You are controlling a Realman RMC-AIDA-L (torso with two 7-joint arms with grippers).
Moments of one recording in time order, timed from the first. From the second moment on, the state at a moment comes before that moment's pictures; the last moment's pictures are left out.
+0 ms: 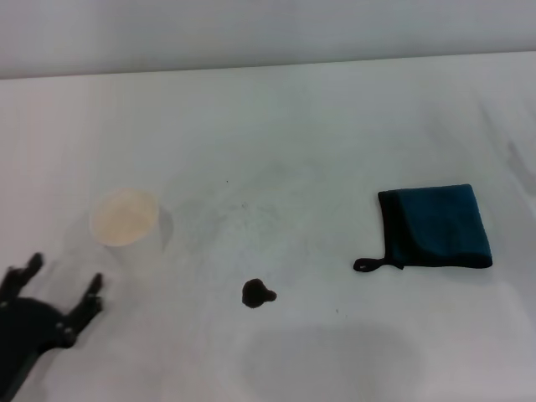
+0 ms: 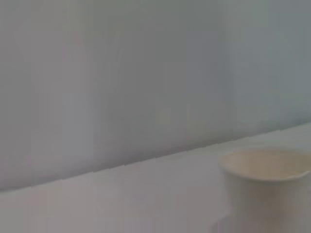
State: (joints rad) left arm -0.17 -2.08 2.84 0.18 -0.92 1.25 -0.06; right arm 0.28 2.00 -0.63 -0.08 2.23 1.21 -2.65
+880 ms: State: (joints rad) left arm -0.15 -2.08 2.82 0.09 -1.08 1.31 -0.15; right arm 0.29 1.76 -0.80 -0.80 1.47 1.22 -0.91
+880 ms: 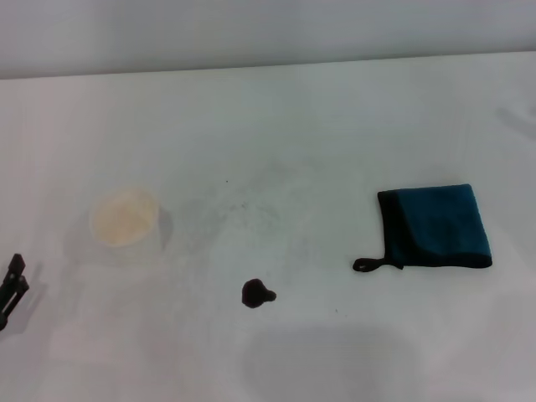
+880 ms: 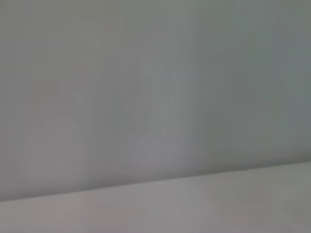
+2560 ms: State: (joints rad) left arm -0.31 -2.07 2.82 0.02 -1.20 1.33 -0.11; right arm 0.67 2.02 -1.44 -1.15 0.27 1.54 -0.07
